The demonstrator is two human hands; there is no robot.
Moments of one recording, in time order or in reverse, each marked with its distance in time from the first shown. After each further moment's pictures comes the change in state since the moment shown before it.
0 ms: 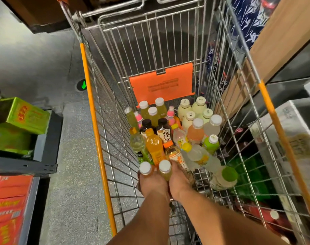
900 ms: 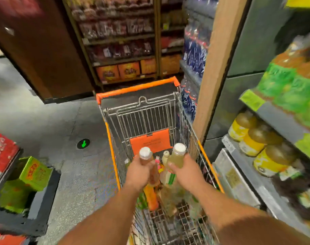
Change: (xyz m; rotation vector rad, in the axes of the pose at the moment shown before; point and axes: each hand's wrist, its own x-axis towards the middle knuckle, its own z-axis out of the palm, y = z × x) left_hand -0.171 0.176 -0.137 0.245 -0.489 0.786; right_hand -0.215 -0.129 -0.212 0.157 0.434 -0.259
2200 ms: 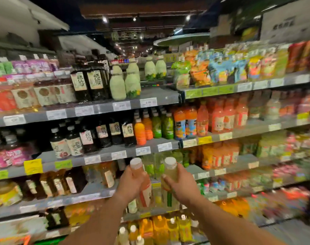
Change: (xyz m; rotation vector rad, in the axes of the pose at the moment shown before) left_hand -0.736 0.025 0.037 0.182 -1.452 0.775; right_hand -0.875 0.106 -0.120 0.131 1.377 0.589
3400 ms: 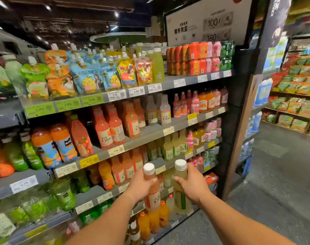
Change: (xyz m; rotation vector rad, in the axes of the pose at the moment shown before) left_hand 0.018 0.157 0.523 0.108 -0.522 0.115; right_hand 0.054 0.308 -0.426 -0.175 0.254 0.289
